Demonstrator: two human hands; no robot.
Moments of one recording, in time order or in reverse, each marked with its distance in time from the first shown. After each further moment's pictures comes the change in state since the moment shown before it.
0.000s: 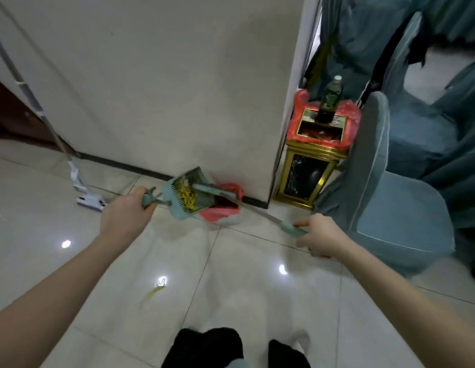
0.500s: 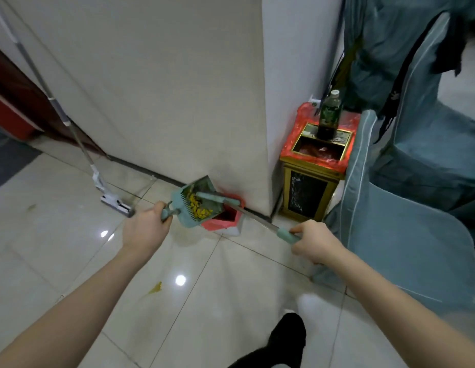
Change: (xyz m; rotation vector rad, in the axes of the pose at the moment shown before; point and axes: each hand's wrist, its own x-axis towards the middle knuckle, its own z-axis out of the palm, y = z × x) left_hand -0.003 0.188 0.026 0.161 -0.006 -0.123; right_hand 0.082 0.100 -0.110 -0.077 -0.018 -0.130
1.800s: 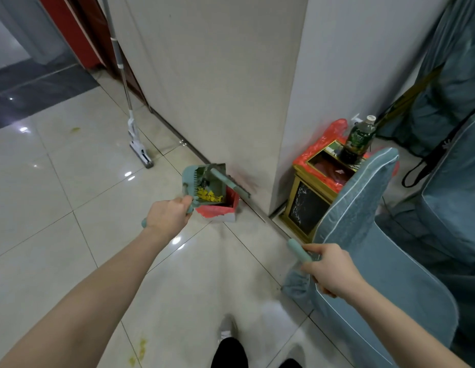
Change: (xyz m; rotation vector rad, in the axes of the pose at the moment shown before) left_hand -0.048 0.115 0.031 0.109 -0.155 -0.058; right_hand -0.011 0.089 -0.100 0.056 -0.132 -0.101
